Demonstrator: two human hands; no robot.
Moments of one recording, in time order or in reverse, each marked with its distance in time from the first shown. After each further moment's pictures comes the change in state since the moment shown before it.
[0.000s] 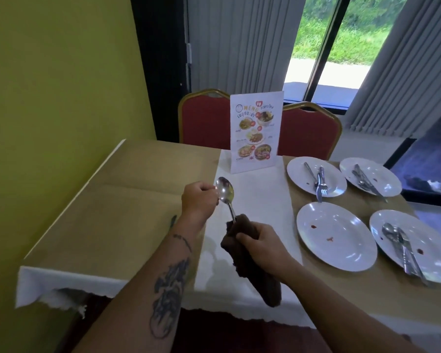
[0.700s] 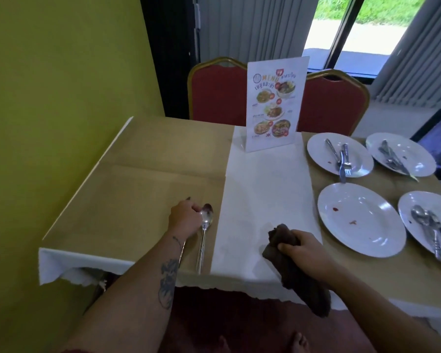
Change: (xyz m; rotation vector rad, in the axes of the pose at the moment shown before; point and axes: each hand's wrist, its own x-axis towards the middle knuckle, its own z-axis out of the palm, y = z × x) left_hand 0.035 -0.114 -0.053 0.628 0.012 -0.114; right_hand 0.002 0.060 -0.021 -0.273 0.025 0.215
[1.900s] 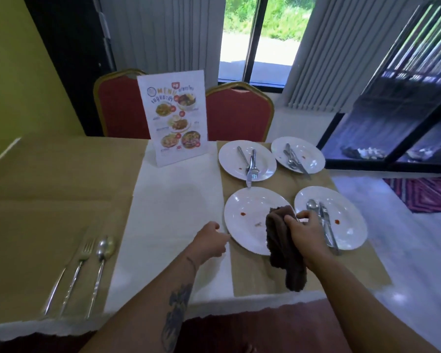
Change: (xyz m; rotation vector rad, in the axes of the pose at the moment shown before) left_hand -0.097 0.179 0.182 -0.245 -0.648 0.002; right_hand -0.006 0.092 -0.171 0.451 0.614 0.223
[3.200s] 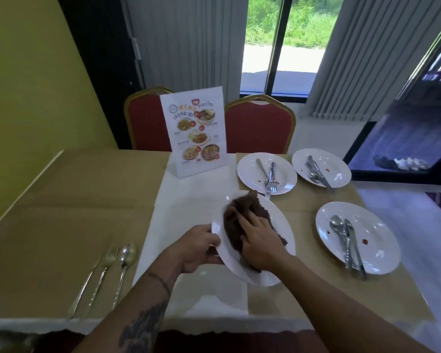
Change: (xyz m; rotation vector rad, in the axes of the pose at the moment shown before) left_hand -0.059 0.031 -0.054 -0.386 -0.150 0.064; right_hand 0.008 -0.015 0.085 -0.852 -0.487 -0.702
